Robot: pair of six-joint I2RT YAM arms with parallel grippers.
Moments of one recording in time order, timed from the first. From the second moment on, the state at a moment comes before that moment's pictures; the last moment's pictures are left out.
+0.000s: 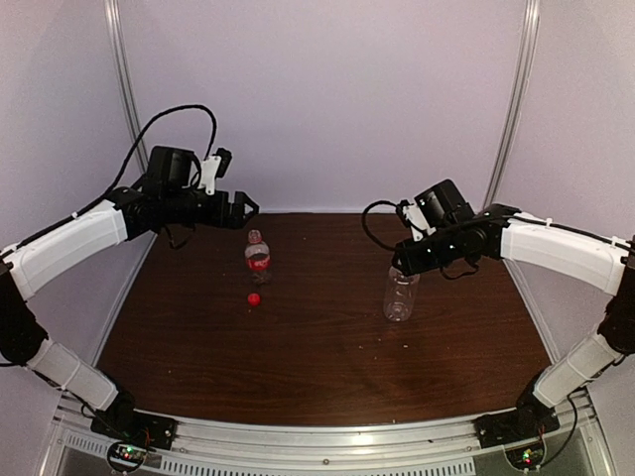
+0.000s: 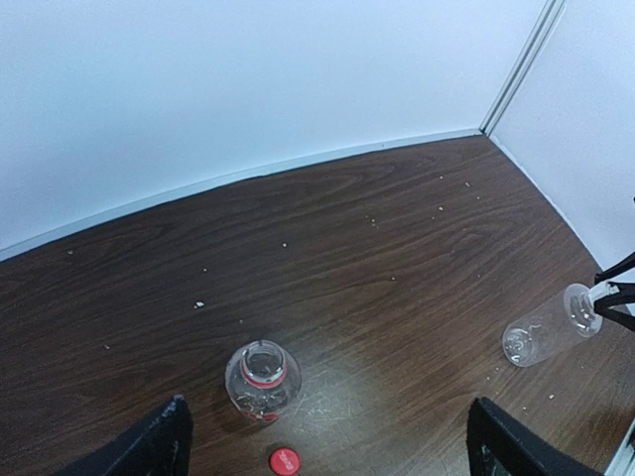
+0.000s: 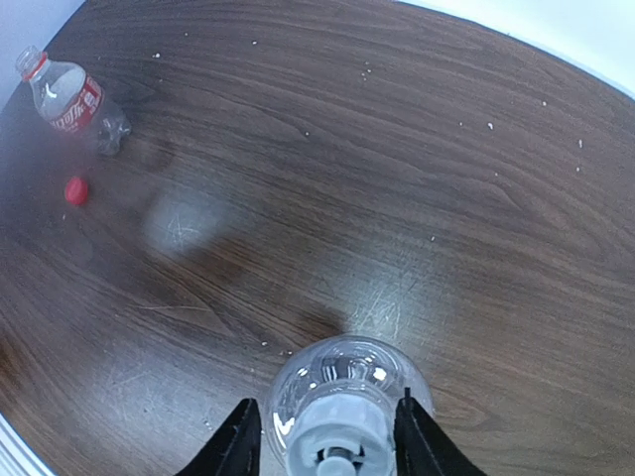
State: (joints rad) left arm -0.50 1.43 1.27 -0.34 0.12 -0.17; right arm 0.65 1.47 1.21 -0.59 0.11 0.28
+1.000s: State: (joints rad) left arm -0.50 1.07 1.02 -0.13 0.52 -0.26; right arm 0.67 1.46 1.41 -0.62 -0.33 0.16
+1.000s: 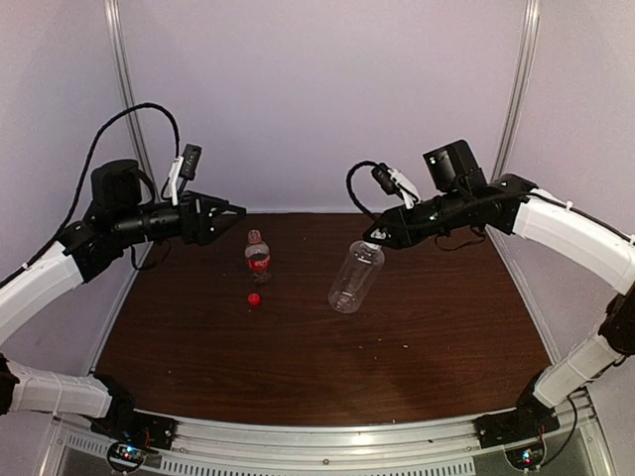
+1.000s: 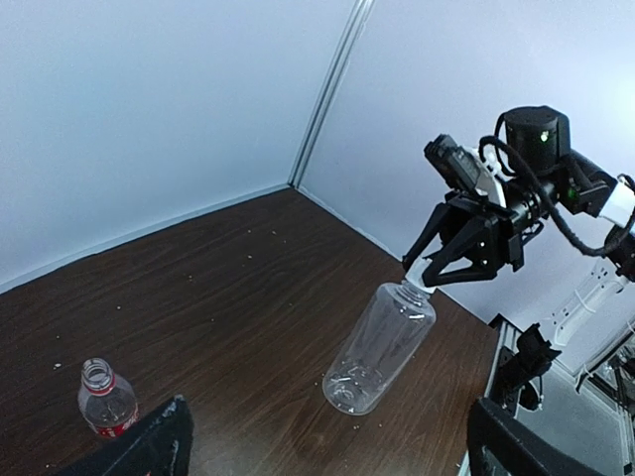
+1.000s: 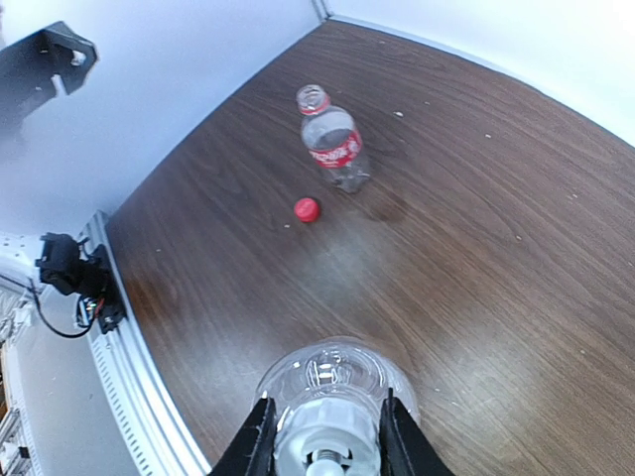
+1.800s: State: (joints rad) left arm -0.72 1.29 1.00 -0.16 0.68 -0.02; right arm 0.72 1.69 1.69 -0.55 -0.74 0.21
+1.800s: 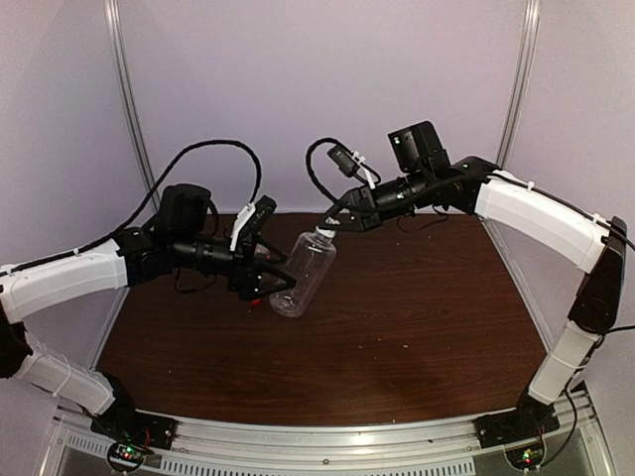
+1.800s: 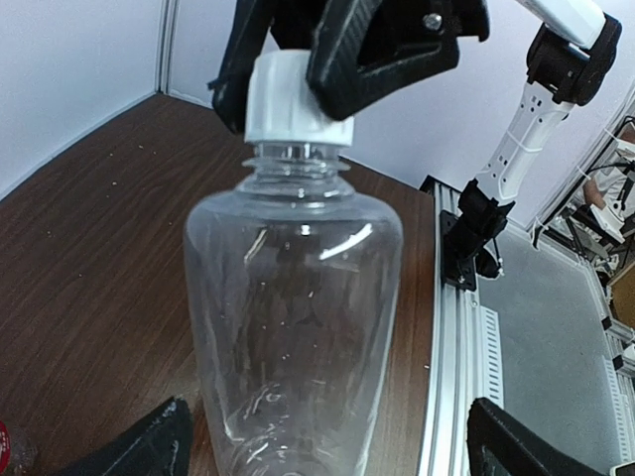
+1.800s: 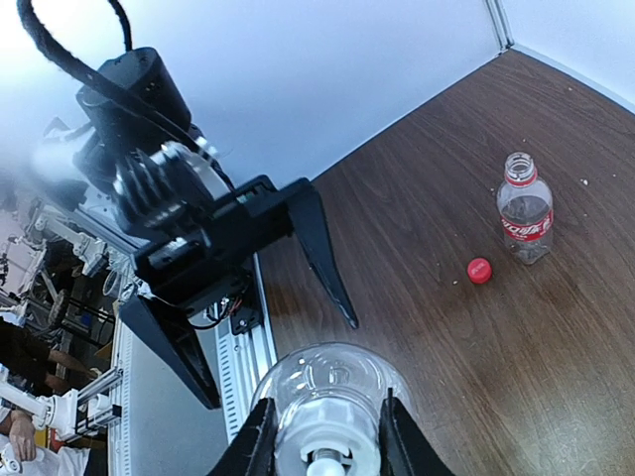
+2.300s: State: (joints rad) left arm -0.76 1.37 1.03 -0.10 0.67 -0.05; right arm 0.74 1.69 1.68 -0.47 -0.80 0.25
